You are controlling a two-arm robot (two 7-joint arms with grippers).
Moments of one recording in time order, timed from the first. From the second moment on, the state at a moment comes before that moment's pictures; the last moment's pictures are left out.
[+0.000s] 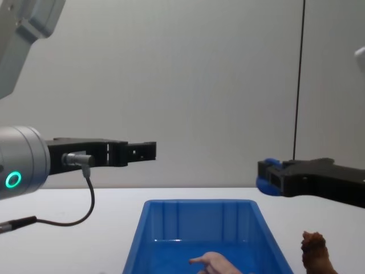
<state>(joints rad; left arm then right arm) -0.15 0.37 0.30 -1.81 -0.43 0.36 -0.02 0.23 0.23 -0.26 -1.48 0.24 0.10 0.43</state>
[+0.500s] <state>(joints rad) -0.14 0.38 0.30 -1.81 -0.43 0.37 0.00 0.28 0.19 -0.28 -1.40 0.21 0.10 0.49</state>
